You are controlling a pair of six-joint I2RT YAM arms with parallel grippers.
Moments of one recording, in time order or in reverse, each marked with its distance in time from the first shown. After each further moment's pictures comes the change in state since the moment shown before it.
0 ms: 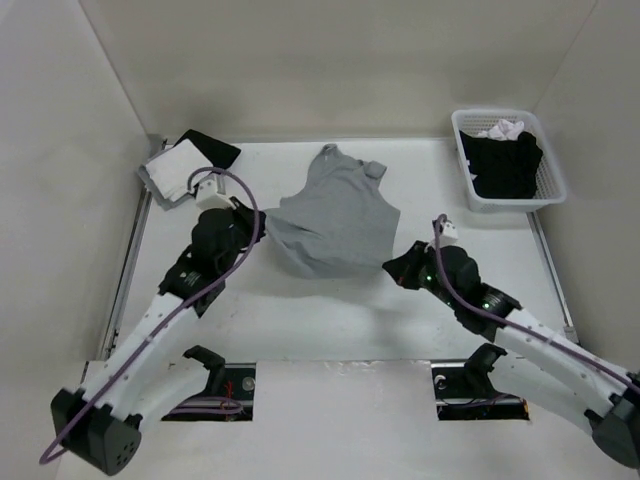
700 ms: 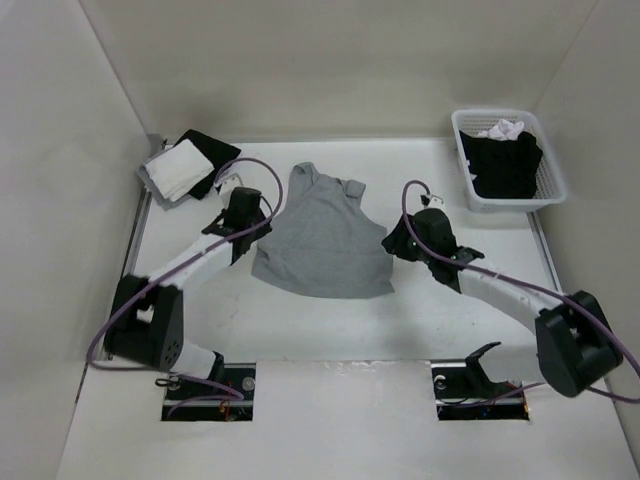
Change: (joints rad) left arm 0.132 0.563 0.184 -0.053 -0.029 0.023; right arm -0.217 0.469 0.220 0.048 -0.051 -0.103
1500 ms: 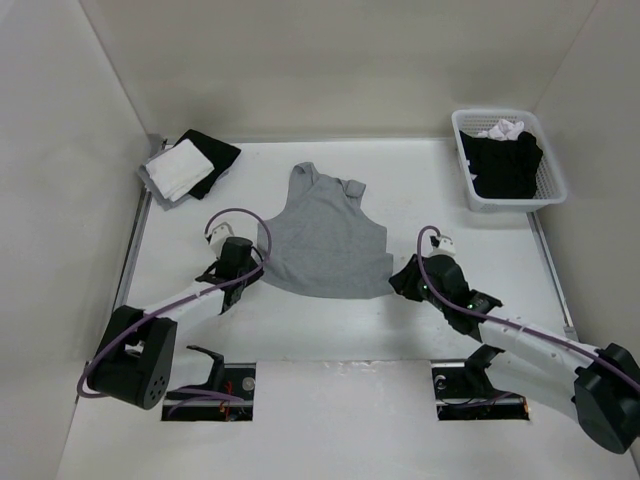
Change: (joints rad) left arm -0.018 -0.281 -0.520 0.231 0.005 -0.111; right arm 0.167 -0.413 -0.383 0.025 0.086 0.095
